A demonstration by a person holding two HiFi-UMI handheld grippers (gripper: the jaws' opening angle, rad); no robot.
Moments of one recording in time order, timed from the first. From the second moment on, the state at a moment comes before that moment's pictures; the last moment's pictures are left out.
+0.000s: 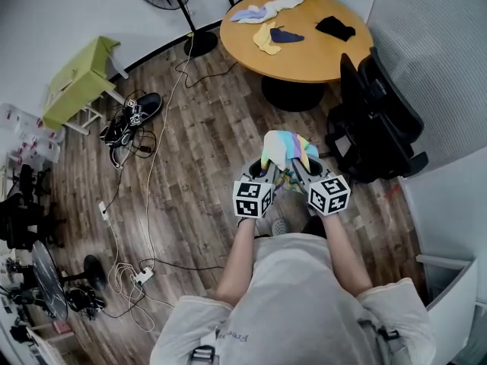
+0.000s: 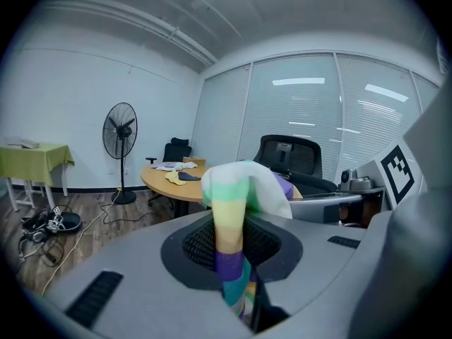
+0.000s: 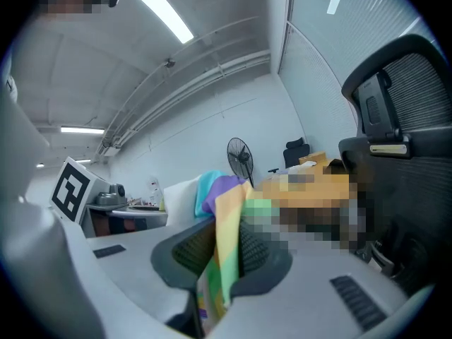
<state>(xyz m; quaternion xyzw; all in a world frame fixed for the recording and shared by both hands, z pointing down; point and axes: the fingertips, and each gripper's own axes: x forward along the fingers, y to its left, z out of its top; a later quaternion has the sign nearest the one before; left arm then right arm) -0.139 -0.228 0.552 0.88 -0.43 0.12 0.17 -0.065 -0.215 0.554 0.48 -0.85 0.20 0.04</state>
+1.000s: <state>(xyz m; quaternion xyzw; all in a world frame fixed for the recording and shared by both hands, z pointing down) -0.134 -0.226 0.551 0.88 -0.43 0.12 0.17 -0.054 -0.207 0.556 0.49 -0.84 0.21 0.03</state>
